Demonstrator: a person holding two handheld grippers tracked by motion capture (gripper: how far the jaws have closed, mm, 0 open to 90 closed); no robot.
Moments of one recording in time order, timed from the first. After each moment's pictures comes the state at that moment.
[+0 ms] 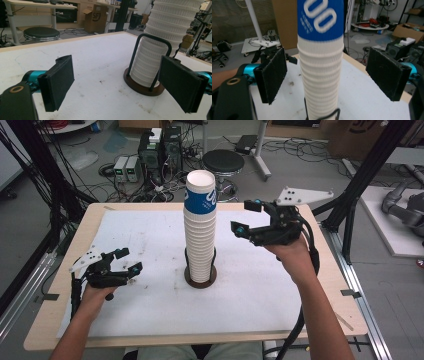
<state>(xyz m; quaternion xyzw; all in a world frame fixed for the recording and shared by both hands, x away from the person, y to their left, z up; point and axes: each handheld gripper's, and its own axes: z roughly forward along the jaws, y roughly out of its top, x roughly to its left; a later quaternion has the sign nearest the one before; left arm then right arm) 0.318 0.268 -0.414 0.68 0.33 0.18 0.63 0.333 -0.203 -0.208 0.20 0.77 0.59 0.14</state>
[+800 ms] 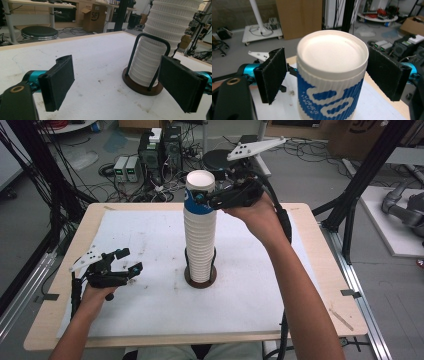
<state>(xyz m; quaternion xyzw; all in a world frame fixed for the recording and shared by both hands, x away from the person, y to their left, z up) 0.319 0.269 -0.415 0.67 0.33 0.18 0.64 0.371 -0.124 -0.150 0.19 0.81 0.54 0.12</state>
